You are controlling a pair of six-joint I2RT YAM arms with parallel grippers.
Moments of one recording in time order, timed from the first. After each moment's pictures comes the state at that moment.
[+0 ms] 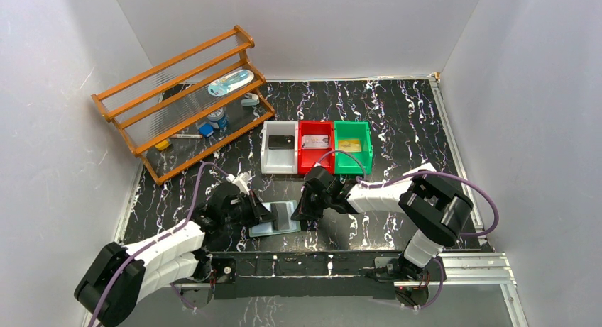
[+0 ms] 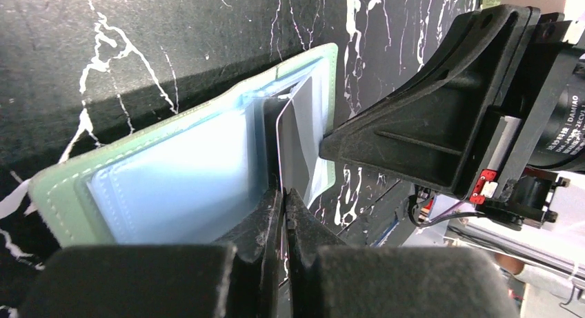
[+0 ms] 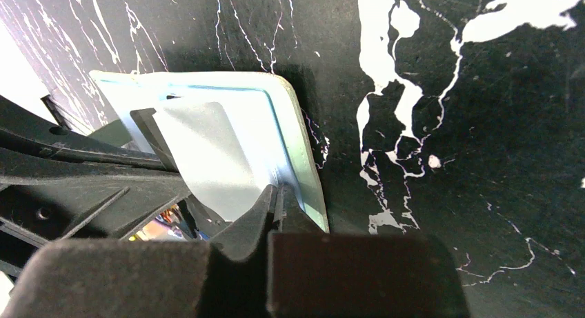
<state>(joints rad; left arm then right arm) -0.60 0.97 0.17 0.12 0.33 -0.94 0.98 1.63 0.72 0.01 -0.20 1.16</state>
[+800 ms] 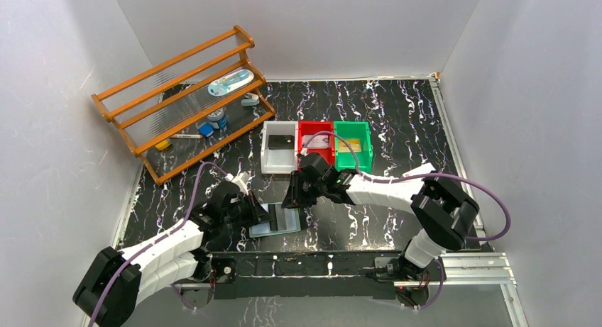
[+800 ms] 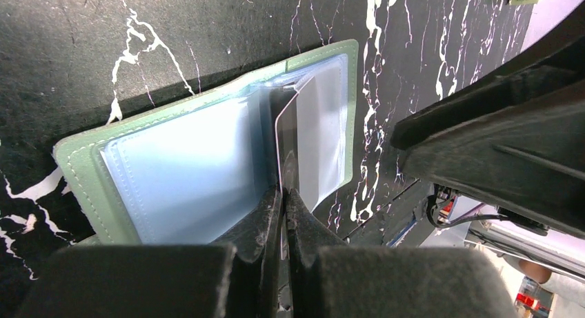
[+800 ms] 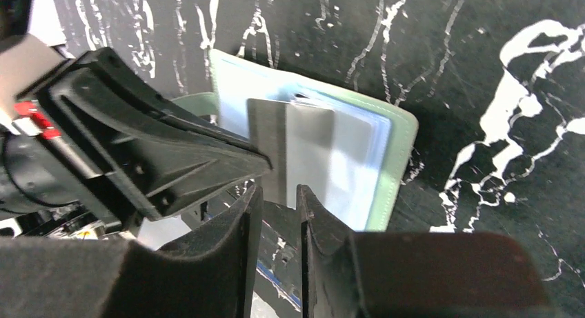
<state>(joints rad) -0.60 0.91 0.21 -0.04 0.30 -0.87 0.98 1.59 0.87 -0.11 -0.22 0.95</state>
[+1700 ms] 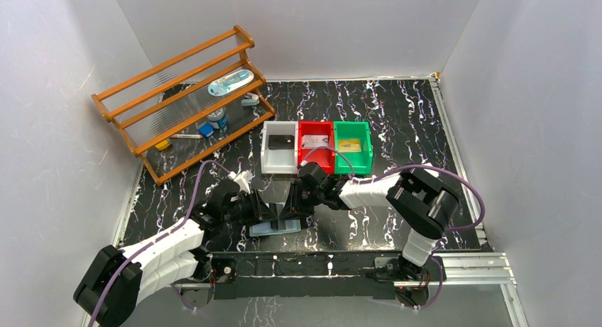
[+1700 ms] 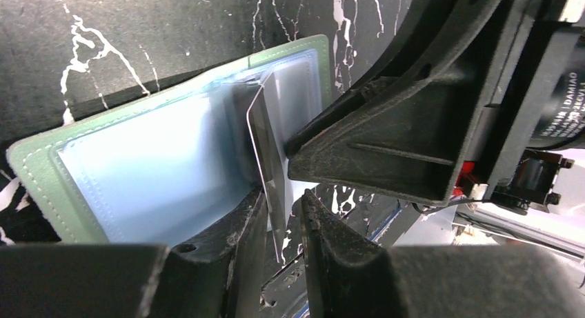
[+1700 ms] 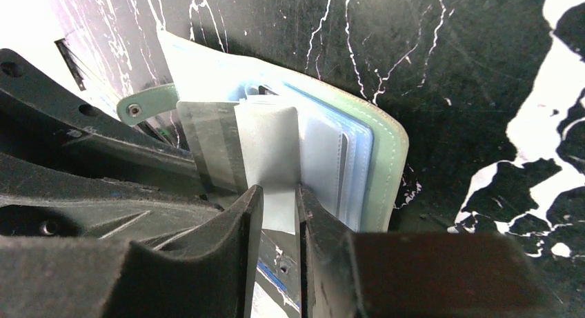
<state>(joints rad) -0.60 0.93 0.22 0.00 0.35 -0.87 0.98 1.72 0.80 0.09 -0.33 1.07</state>
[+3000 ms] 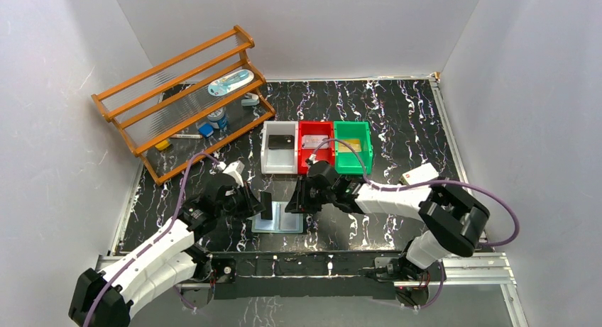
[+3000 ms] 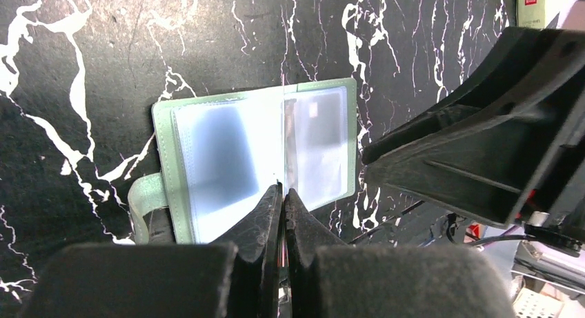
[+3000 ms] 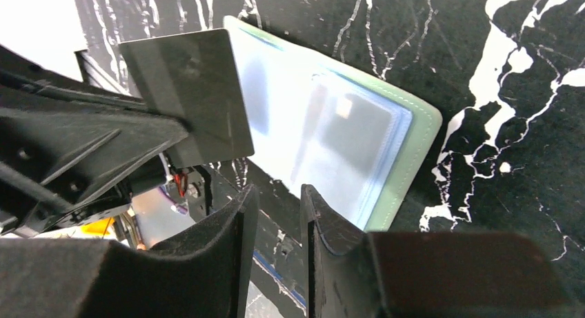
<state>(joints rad) -0.60 0.78 0.38 -0.34 0.16 -0.76 0.99 1.53 0.74 0.03 -0.22 1.02</state>
